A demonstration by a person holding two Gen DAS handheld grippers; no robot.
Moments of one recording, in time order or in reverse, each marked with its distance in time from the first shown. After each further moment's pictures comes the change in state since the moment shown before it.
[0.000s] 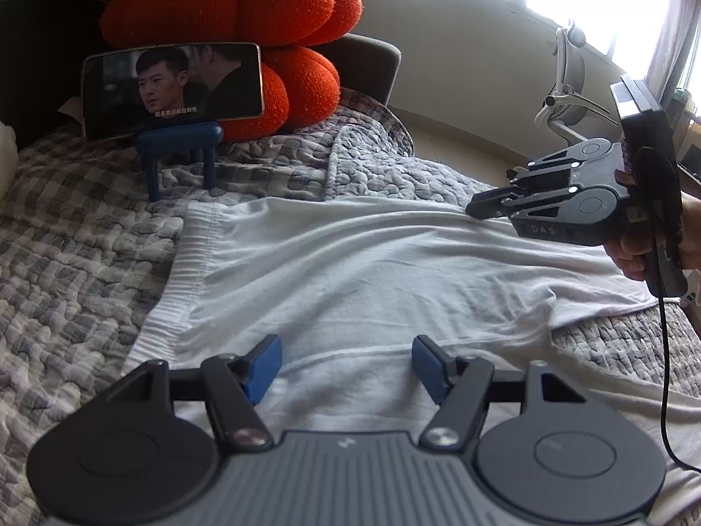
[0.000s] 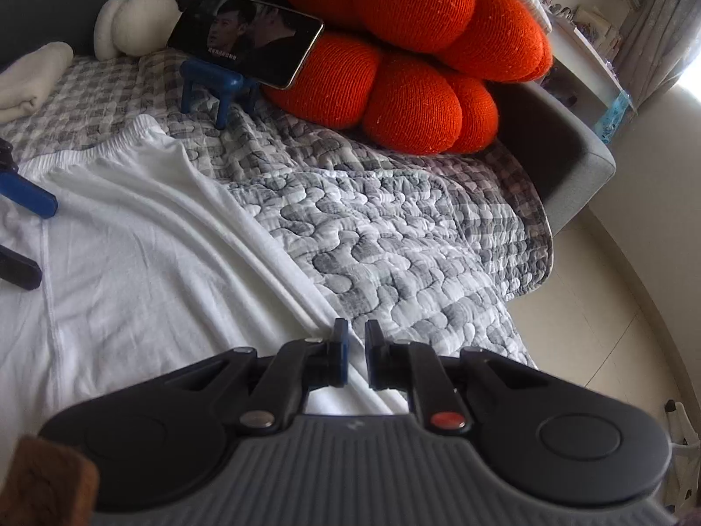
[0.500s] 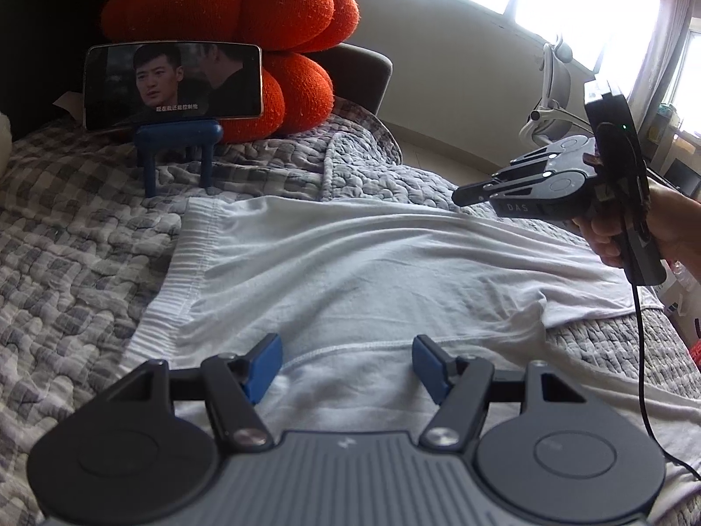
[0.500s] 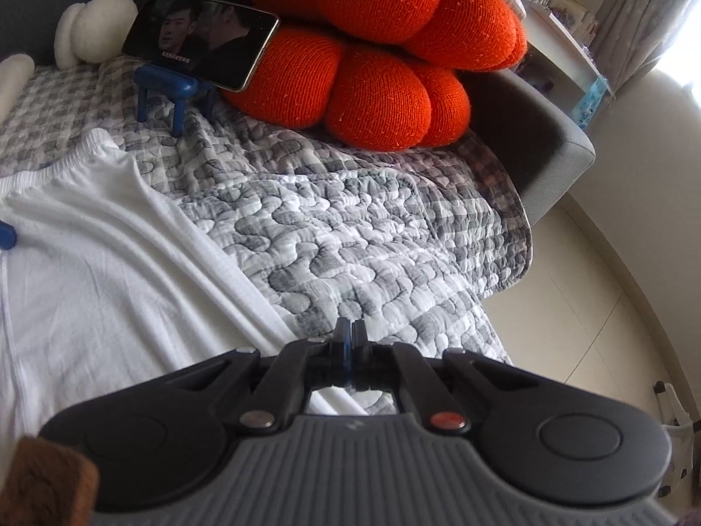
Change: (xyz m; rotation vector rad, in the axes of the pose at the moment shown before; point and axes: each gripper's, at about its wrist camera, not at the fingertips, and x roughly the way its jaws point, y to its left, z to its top) left arm -0.006 0.010 -0.009 -0.015 -0.047 -0.054; right arm 0.003 -0.015 0.011 0.060 0.000 -0.043
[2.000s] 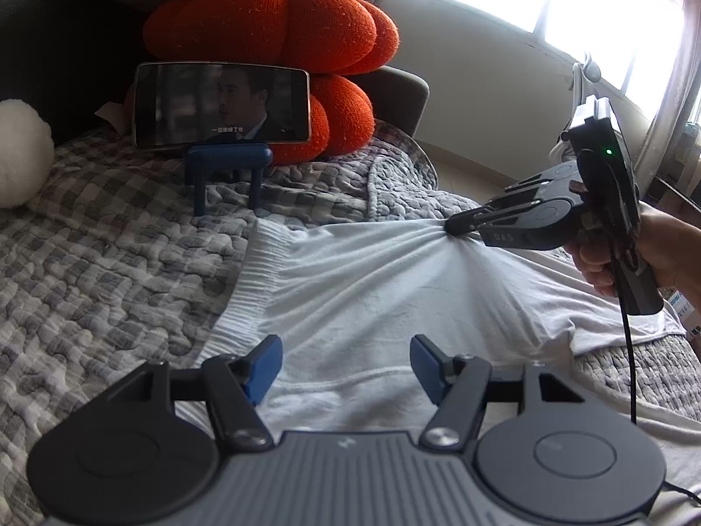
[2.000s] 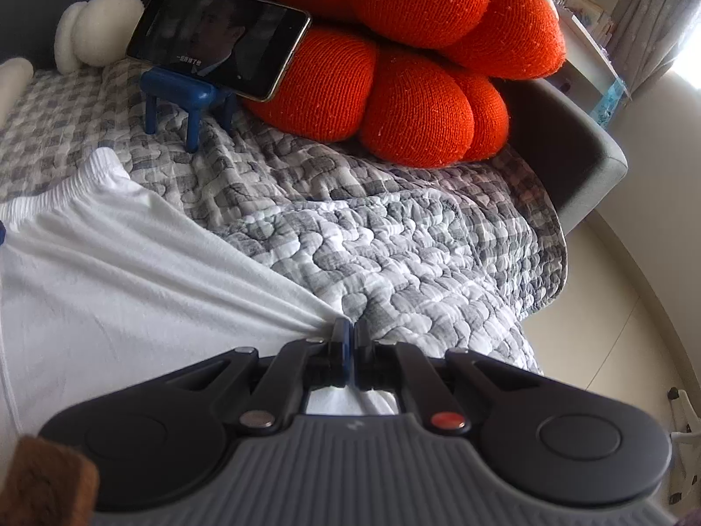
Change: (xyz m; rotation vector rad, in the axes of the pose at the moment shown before) left arm -0.013 0.012 0.007 -0.033 -0.045 0.096; right arm 0.028 0.024 0.023 -0.003 -0.006 0.013
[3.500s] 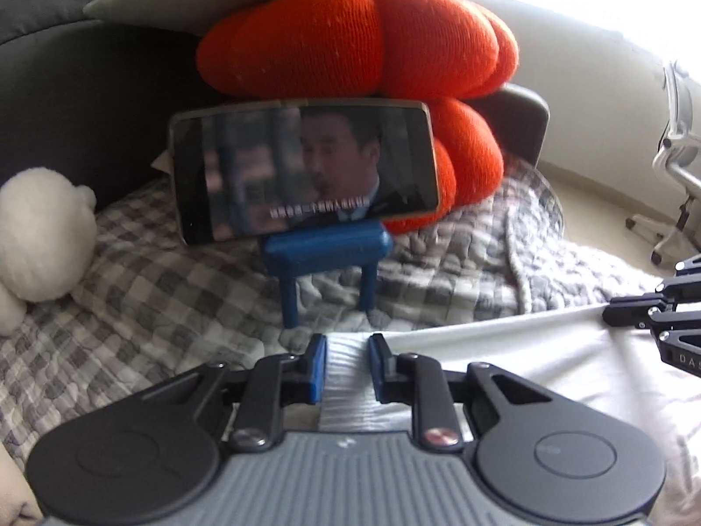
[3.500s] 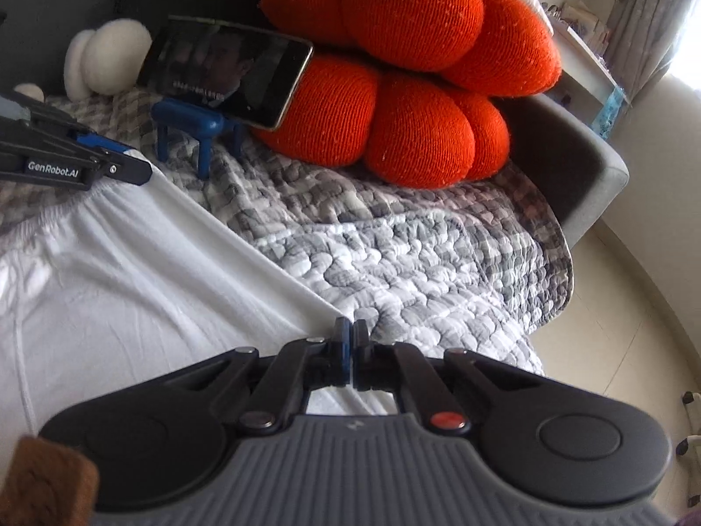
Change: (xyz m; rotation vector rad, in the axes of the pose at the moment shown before) left arm 0.083 0.027 0.066 0.020 -0.013 0.312; right arm 0.002 0.005 -0.002 0.003 -0.035 0.016
